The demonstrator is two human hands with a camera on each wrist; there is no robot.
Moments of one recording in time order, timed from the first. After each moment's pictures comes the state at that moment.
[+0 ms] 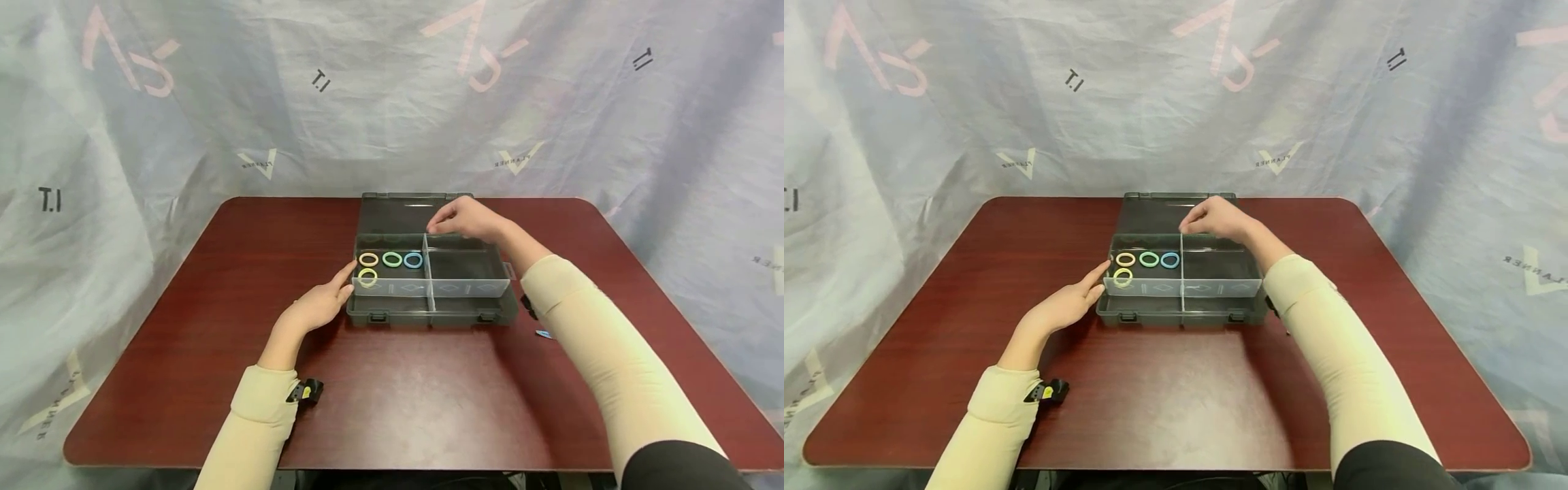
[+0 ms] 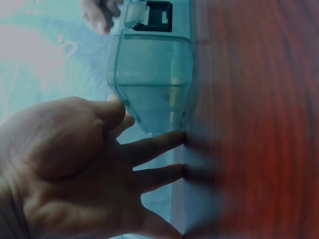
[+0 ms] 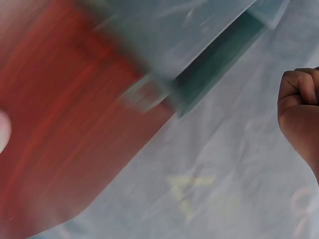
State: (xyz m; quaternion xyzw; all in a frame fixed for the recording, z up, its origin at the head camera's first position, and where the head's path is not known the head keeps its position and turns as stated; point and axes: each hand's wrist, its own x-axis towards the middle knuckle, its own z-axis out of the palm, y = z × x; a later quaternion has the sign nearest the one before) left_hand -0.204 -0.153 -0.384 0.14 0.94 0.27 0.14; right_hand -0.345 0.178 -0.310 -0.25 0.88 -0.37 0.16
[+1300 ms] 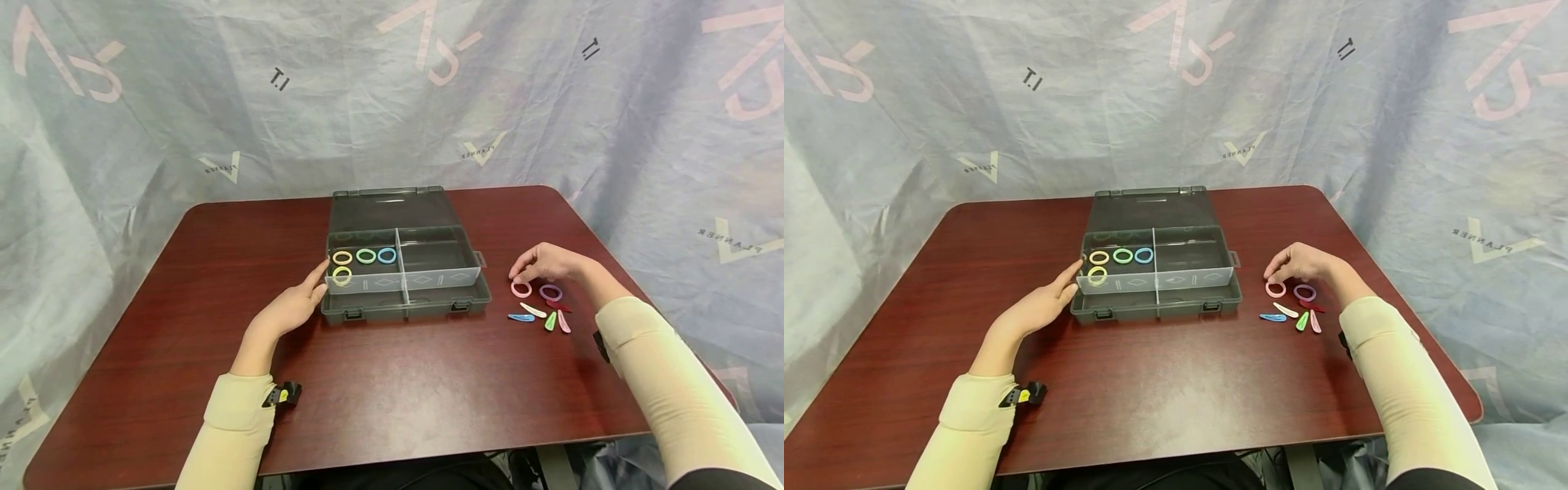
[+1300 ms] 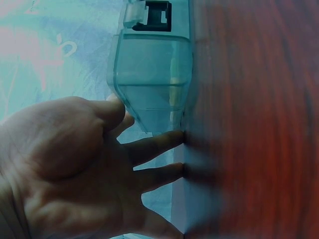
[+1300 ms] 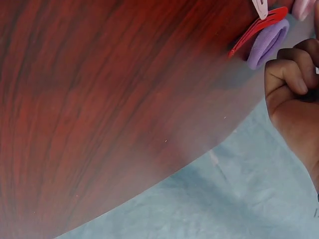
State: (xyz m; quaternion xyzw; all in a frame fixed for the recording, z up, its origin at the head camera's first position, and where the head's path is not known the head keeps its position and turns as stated) left_hand -0.199 -0.191 -0.380 0.12 0.94 0.29 0.14; right_hand -0.310 0.342 -0.388 -0.15 0.90 -0.34 0.24
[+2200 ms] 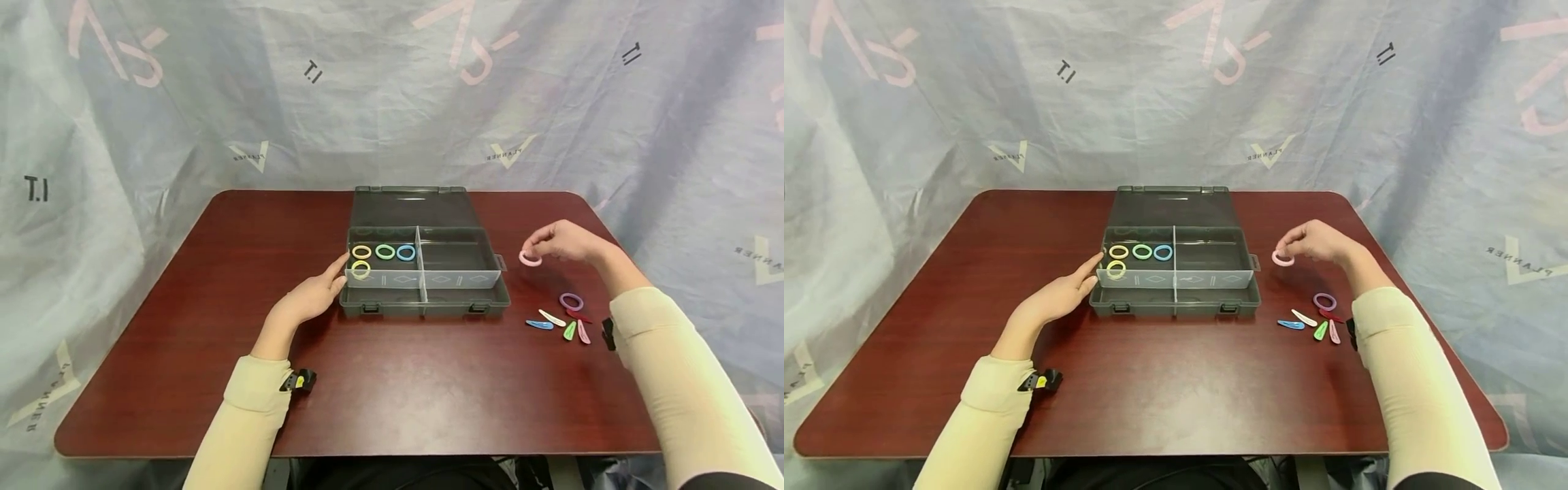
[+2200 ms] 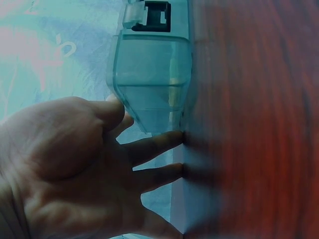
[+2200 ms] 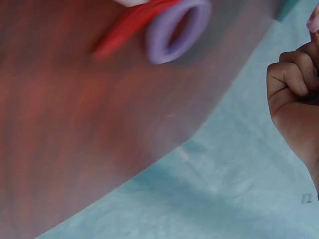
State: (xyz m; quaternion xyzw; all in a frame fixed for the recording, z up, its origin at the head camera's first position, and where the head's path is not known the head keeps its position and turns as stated) left_hand -0.197 -0.188 -0.377 0.11 0.94 0.29 0.14; right_hand -0.330 0.317 -0.343 -0.17 0.92 -0.32 0.17
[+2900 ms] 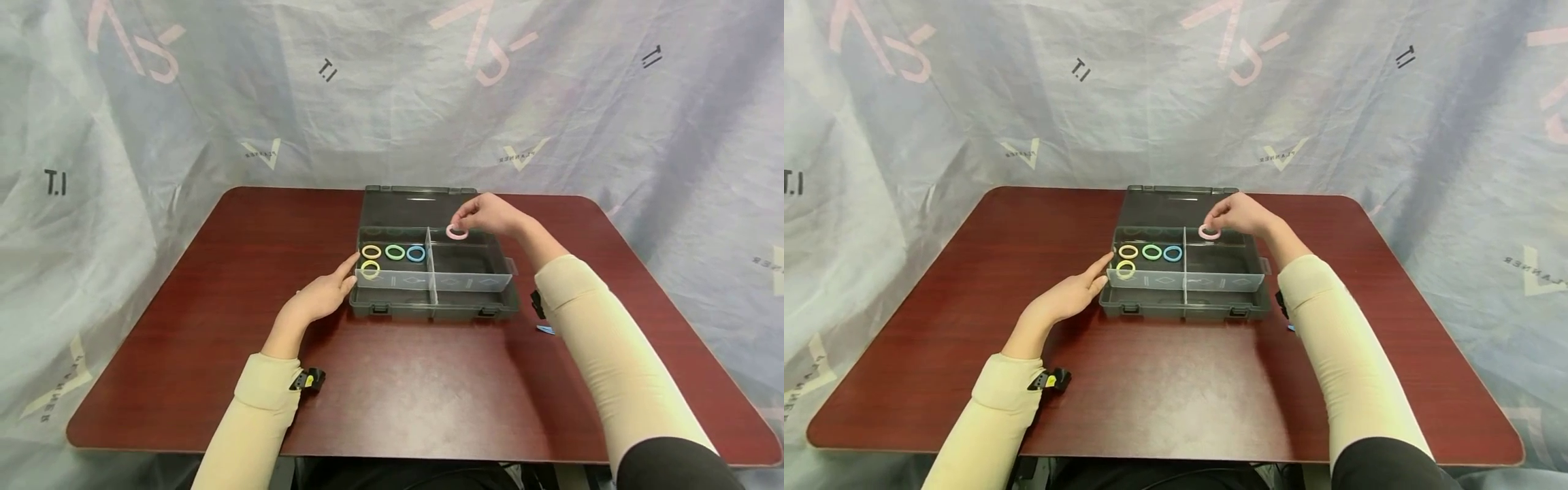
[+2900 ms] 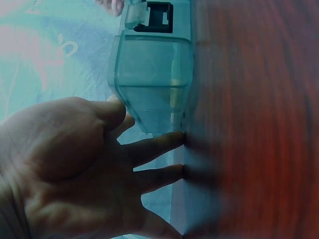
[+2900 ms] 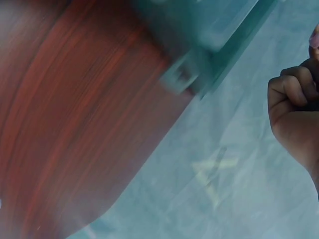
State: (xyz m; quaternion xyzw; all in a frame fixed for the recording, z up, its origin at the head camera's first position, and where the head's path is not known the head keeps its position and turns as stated) left_hand -0.196 -0.178 -0.382 0.11 0.94 0.28 0.13; right_hand -0.356 0.173 -0.315 -0.24 0.90 -0.33 0.14
